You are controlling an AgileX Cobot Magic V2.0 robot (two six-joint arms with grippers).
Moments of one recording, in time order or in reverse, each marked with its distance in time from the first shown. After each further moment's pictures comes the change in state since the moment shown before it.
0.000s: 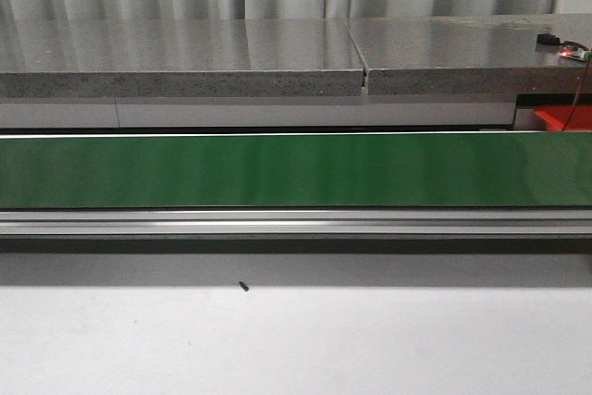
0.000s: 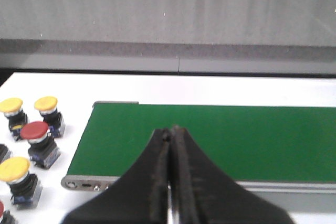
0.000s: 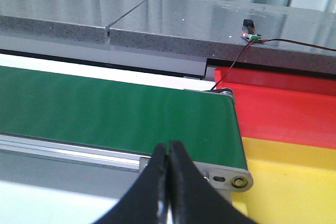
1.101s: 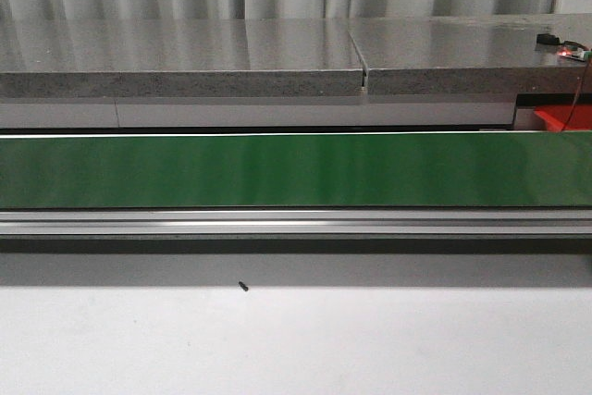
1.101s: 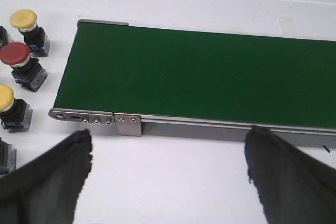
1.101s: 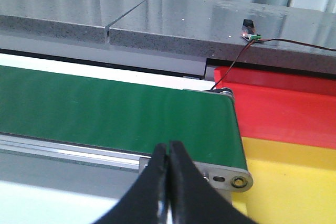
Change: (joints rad) left arm 0.000 0.318 -0.282 -0.071 0.343 0.000; right arm 0.000 0.000 0.000 0.000 0.000 0.000
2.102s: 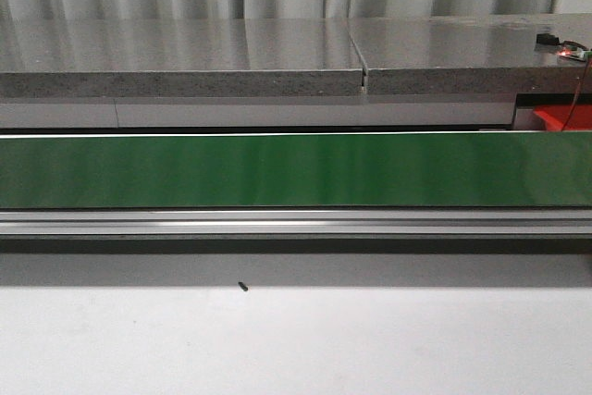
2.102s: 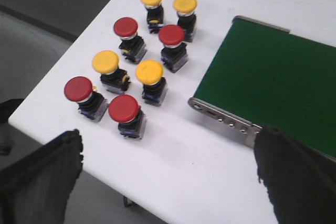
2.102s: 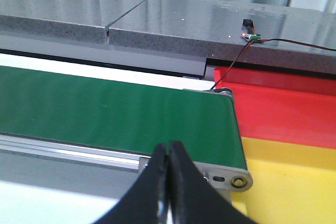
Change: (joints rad) left arm 0.067 0.132 -0.002 0.531 0.086 -0.519; right arm 0.000 0.000 0.000 0.000 0.000 0.000
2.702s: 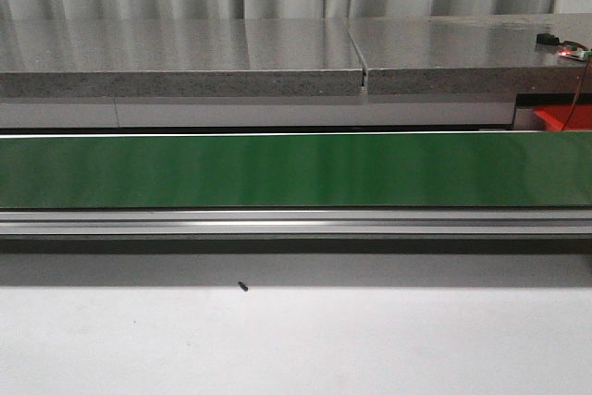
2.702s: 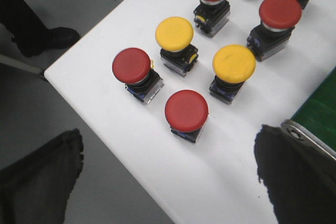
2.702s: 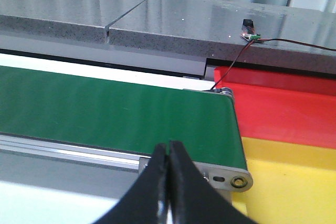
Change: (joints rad) left arm 0.374 0.391 -0.002 -0.029 -0.243 -0.004; right arm 0.000 0.000 0.000 0.000 0.000 0.000
